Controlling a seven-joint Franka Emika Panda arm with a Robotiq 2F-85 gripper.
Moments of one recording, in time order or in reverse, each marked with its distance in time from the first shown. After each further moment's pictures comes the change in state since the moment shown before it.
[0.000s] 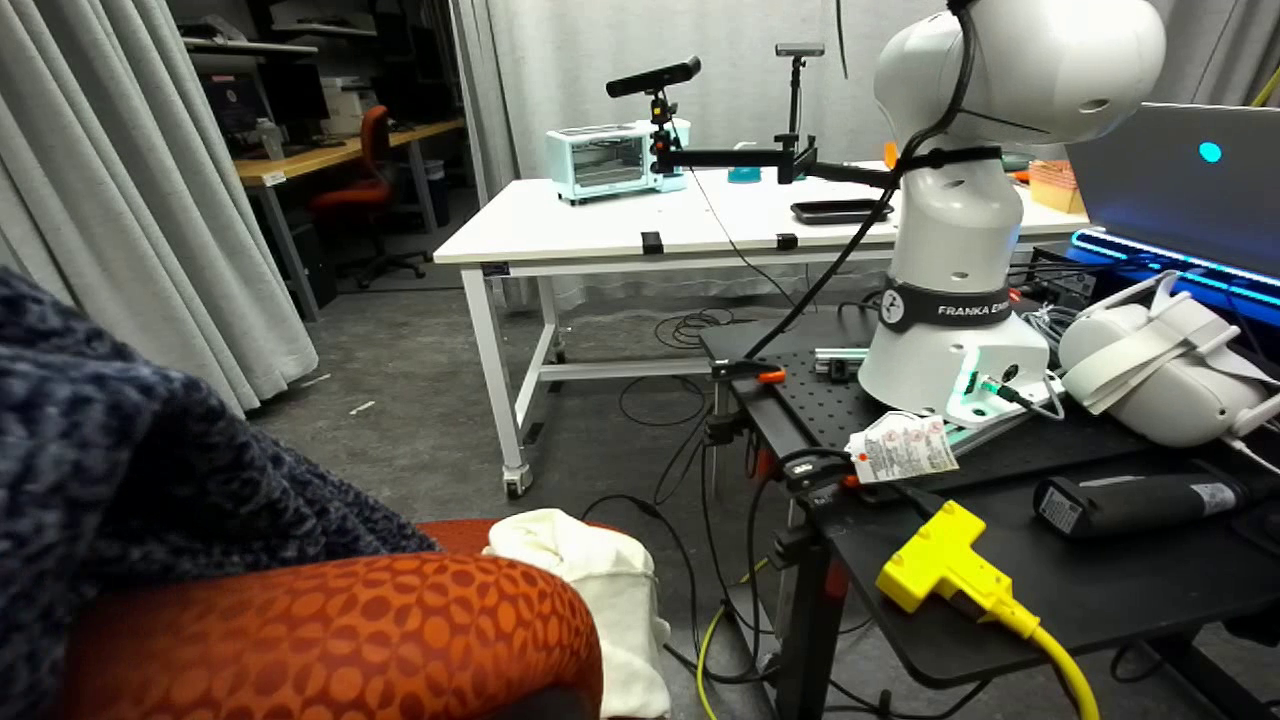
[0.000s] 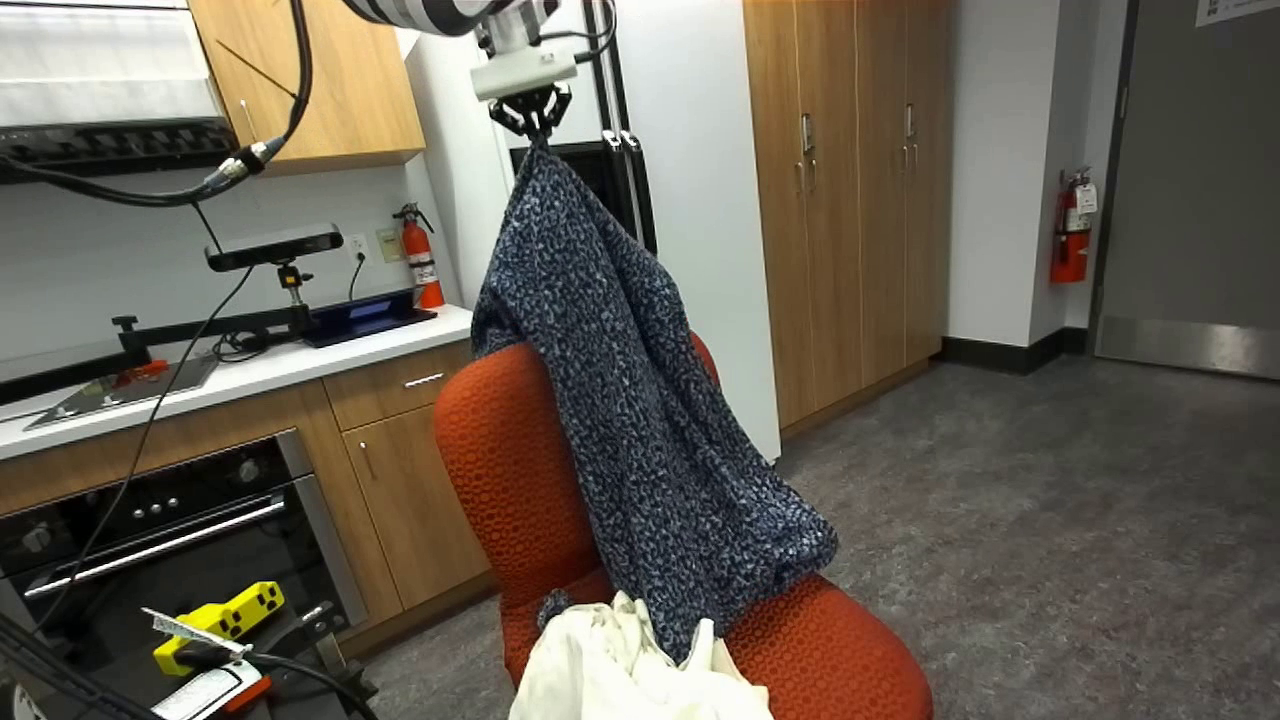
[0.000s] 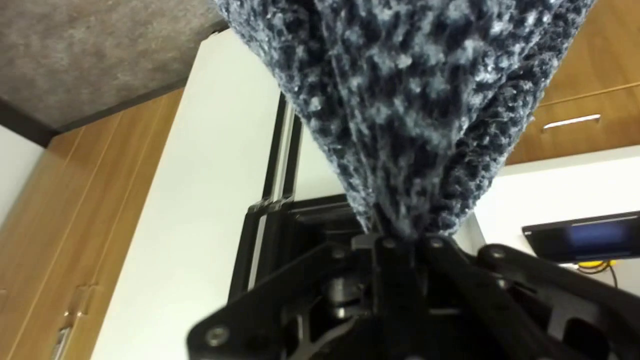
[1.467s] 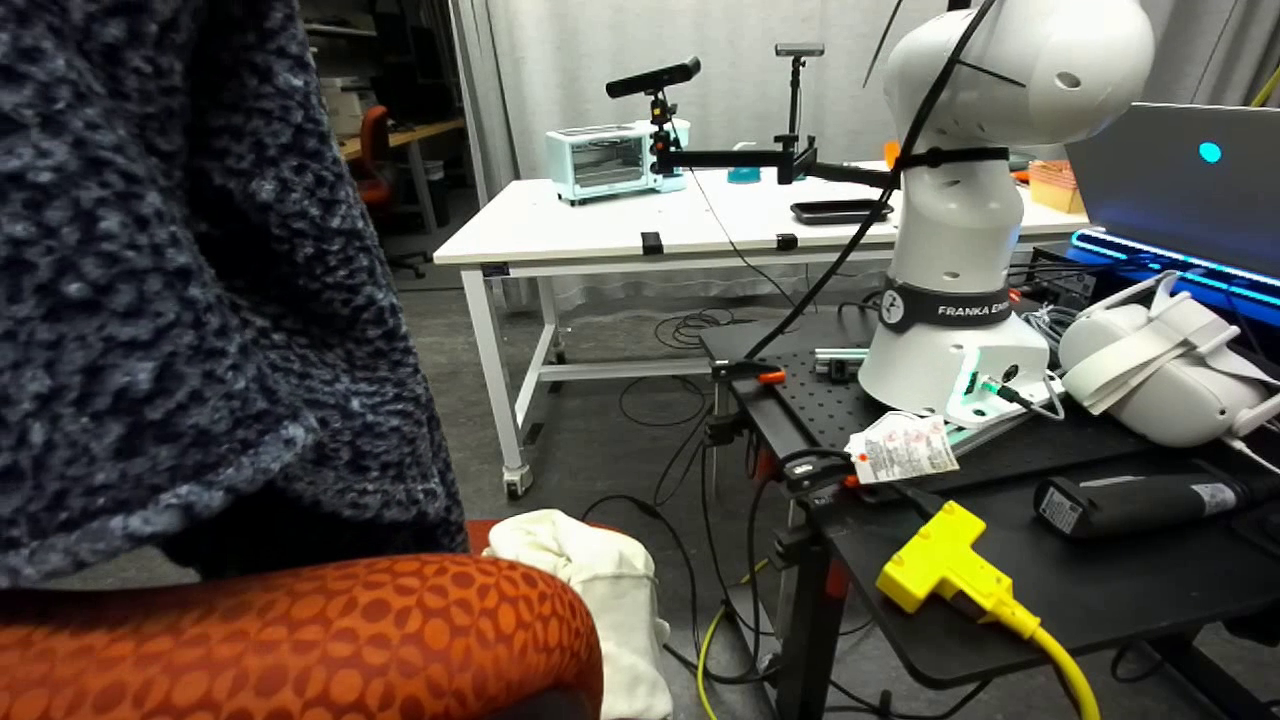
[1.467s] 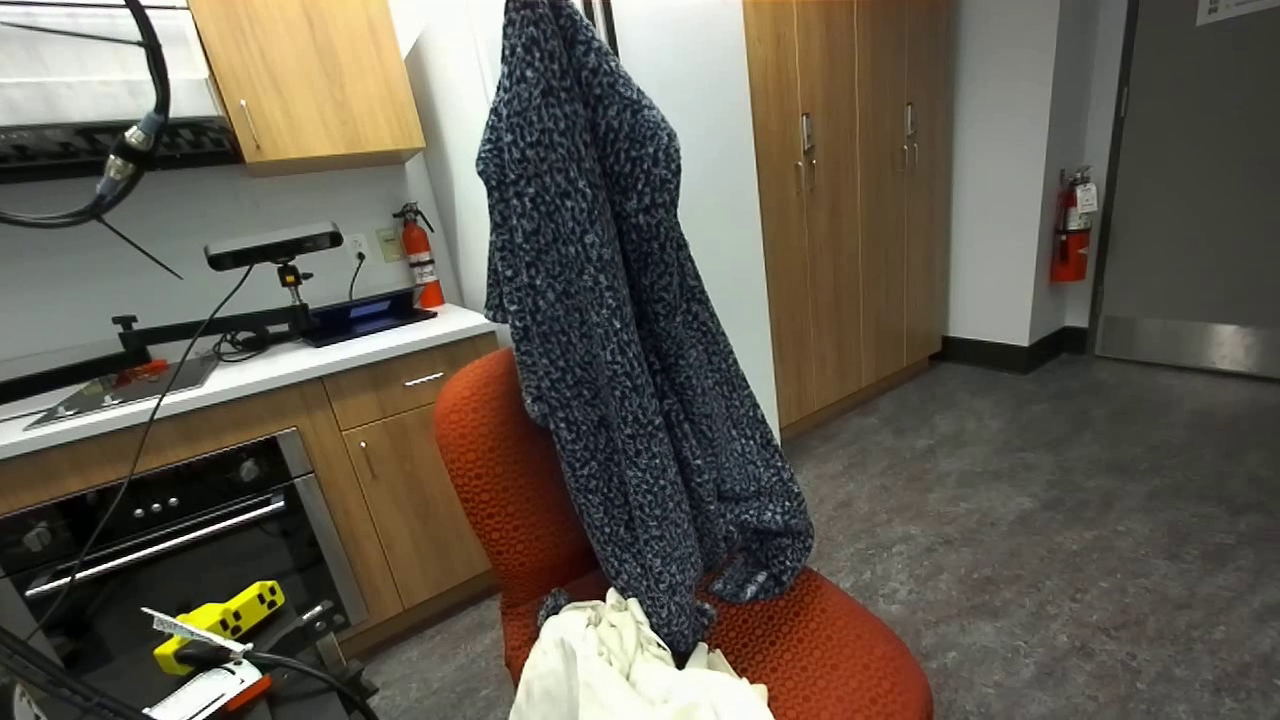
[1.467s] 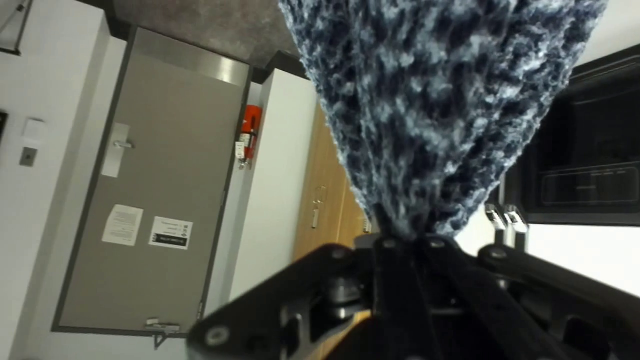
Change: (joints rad) arm -0.159 -0.656 -0.057 -0.602 -0.221 0.403 0.576
